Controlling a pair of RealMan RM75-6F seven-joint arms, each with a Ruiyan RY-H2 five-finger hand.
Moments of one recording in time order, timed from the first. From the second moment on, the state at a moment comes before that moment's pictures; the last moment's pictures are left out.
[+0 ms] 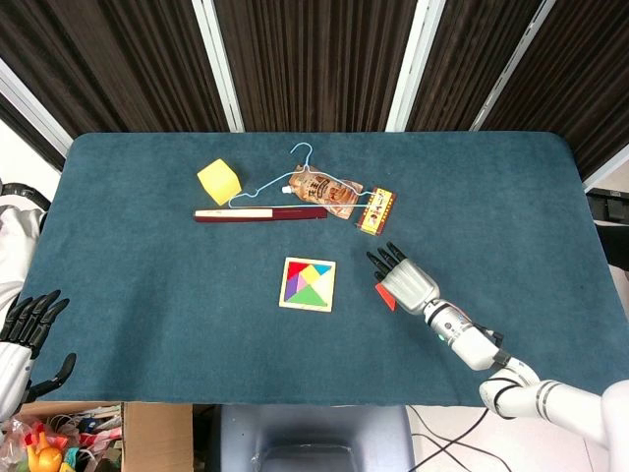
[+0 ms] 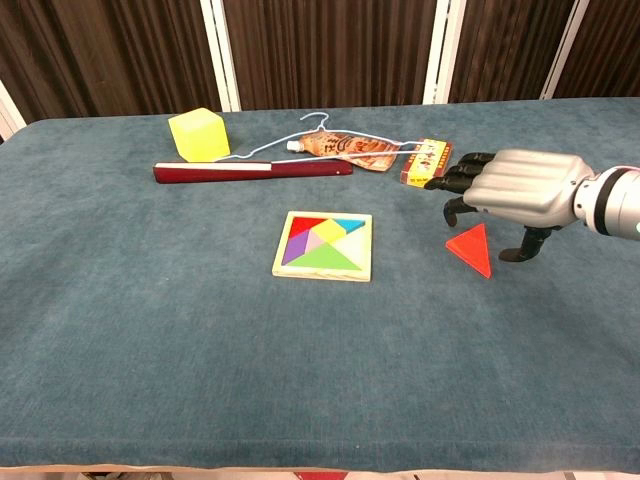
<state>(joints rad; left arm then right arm) -0.09 -1.06 0.03 -1.53 1.71 1.62 -0.24 0.72 -1.50 0.10 -1.21 -1.46 0.77 -0.59</state>
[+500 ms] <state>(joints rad) -0.09 -1.05 0.03 -1.53 1.71 1.62 -0.25 0.75 -1.53 0.08 -1.19 -1.40 0.76 -0.64</state>
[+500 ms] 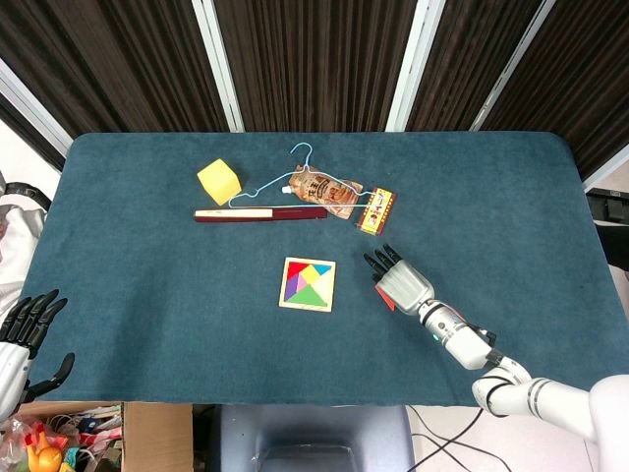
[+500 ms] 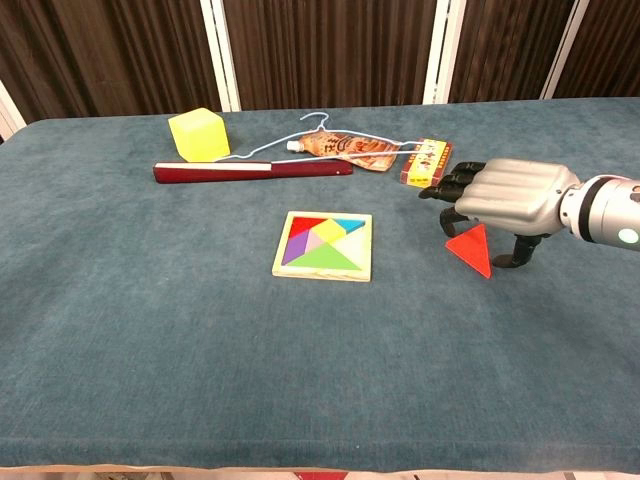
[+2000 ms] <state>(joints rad) -0.08 -1.04 0.03 -1.52 1.71 1.65 -0.32 0.95 -1.74 0.17 -1.20 -1.18 0.82 -1.00</state>
